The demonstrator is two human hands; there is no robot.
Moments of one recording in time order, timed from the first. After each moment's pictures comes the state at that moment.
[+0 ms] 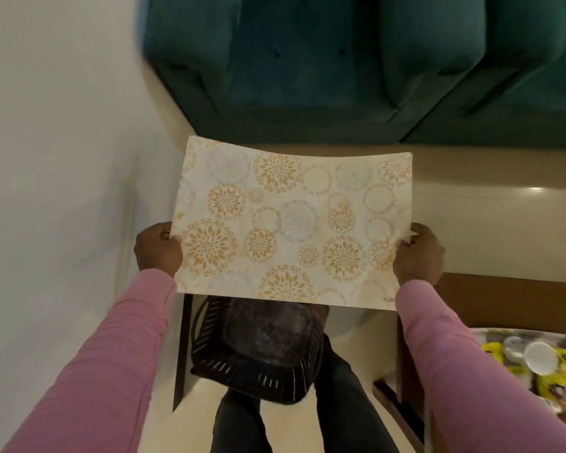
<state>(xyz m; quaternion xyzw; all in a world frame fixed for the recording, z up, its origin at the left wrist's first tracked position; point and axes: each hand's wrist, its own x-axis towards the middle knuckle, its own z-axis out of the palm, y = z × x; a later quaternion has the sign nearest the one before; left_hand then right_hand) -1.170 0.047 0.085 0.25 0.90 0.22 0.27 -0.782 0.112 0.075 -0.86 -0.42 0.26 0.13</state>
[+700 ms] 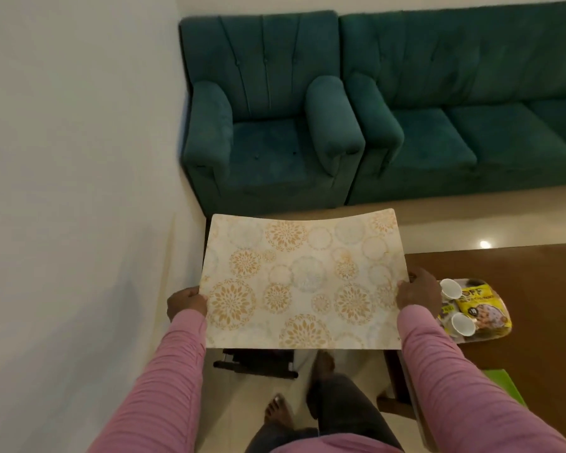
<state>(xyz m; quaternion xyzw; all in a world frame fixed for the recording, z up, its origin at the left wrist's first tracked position) -1.118 -0.185 0.228 0.18 0.85 0.31 0.37 -0.716 -0.155 0.238 -0.88 -0.35 0.24 0.22</state>
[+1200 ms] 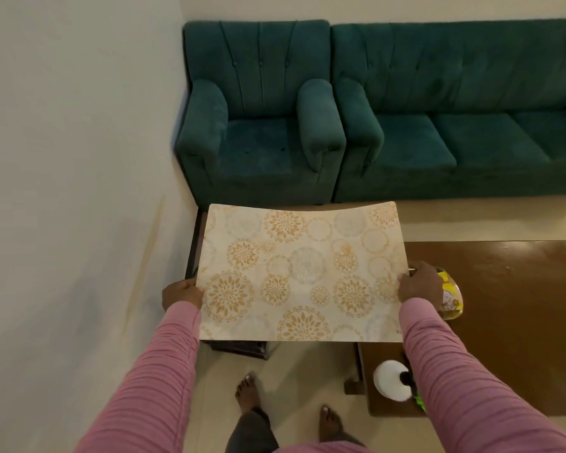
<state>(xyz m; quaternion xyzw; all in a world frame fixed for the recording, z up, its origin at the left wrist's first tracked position) -1.003 -0.280 0.253 0.18 0.86 0.32 0.36 -0.592 -0.227 0.260 -0.86 -0.39 0.23 0.23</state>
